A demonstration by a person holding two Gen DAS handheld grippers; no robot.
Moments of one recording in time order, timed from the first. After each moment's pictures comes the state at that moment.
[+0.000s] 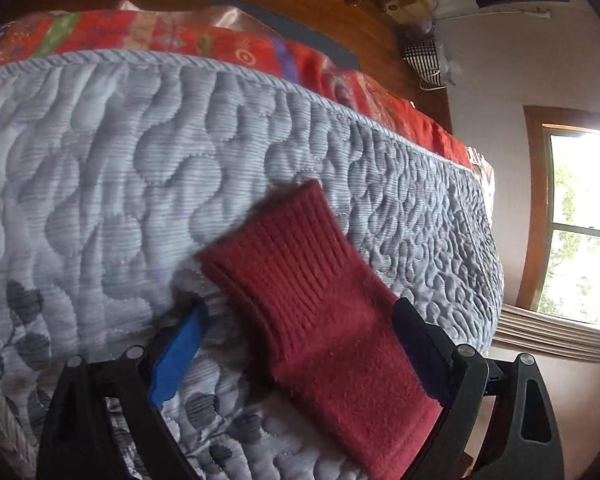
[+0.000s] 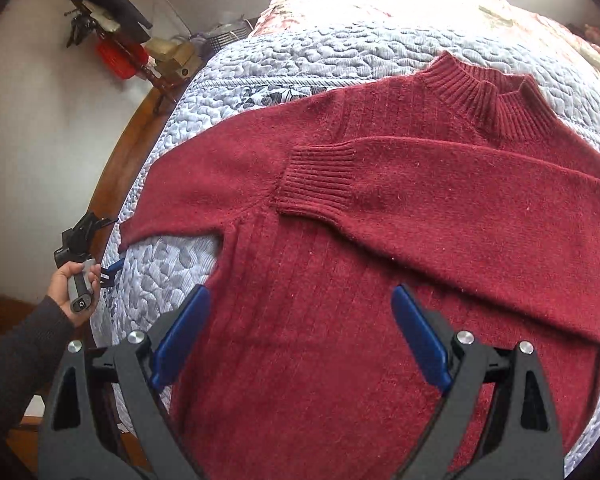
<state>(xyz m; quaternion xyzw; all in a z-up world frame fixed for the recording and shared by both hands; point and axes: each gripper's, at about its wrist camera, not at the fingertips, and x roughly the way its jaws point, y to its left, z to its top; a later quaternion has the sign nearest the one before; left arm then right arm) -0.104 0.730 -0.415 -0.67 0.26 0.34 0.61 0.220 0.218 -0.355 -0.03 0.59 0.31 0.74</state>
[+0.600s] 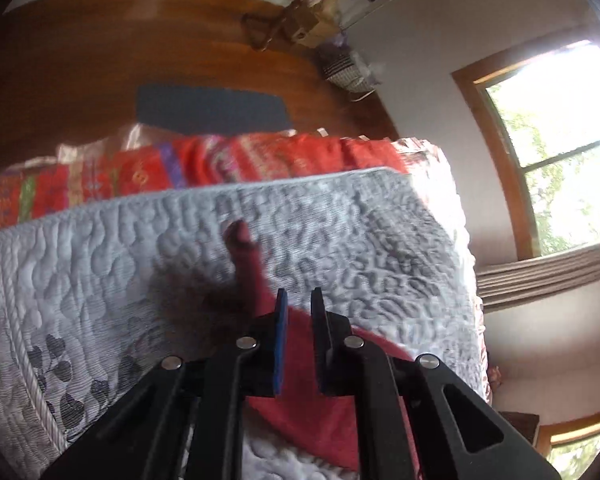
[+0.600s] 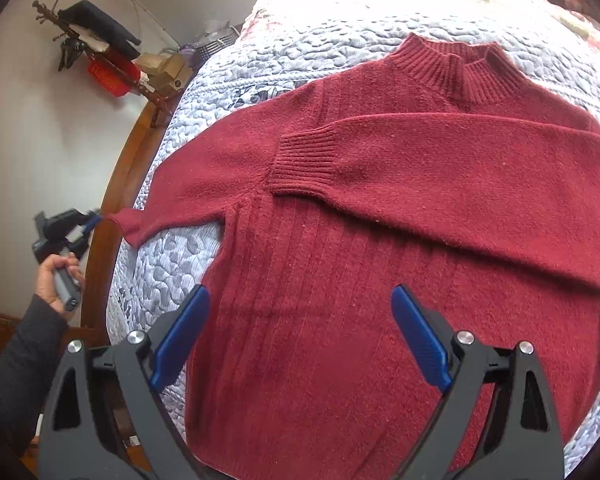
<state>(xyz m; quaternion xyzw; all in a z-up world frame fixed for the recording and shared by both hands) -0.069 0.703 -0.277 -0.51 0.25 0.33 0.76 0.202 0.181 -0.345 0.01 0.60 0.29 0.74</state>
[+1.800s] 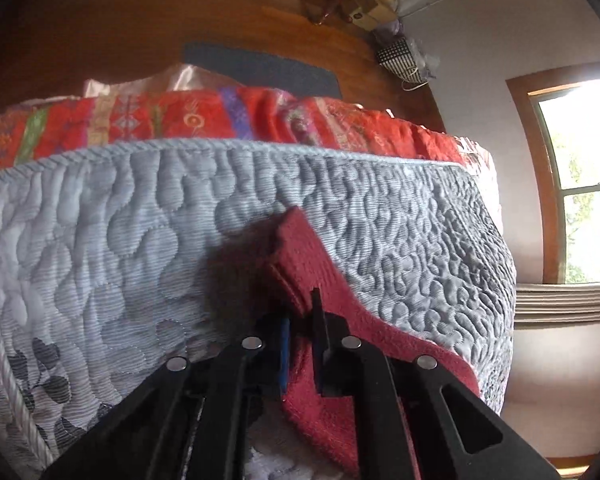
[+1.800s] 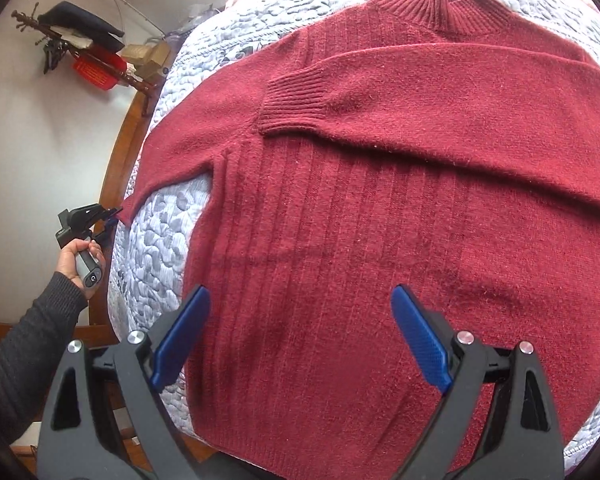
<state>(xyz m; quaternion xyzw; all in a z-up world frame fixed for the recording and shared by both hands) -0.081 0.733 -0.367 -0.57 0.28 0.36 0.68 0.173 0.173 -0.371 0.03 0.64 0.27 0.71</state>
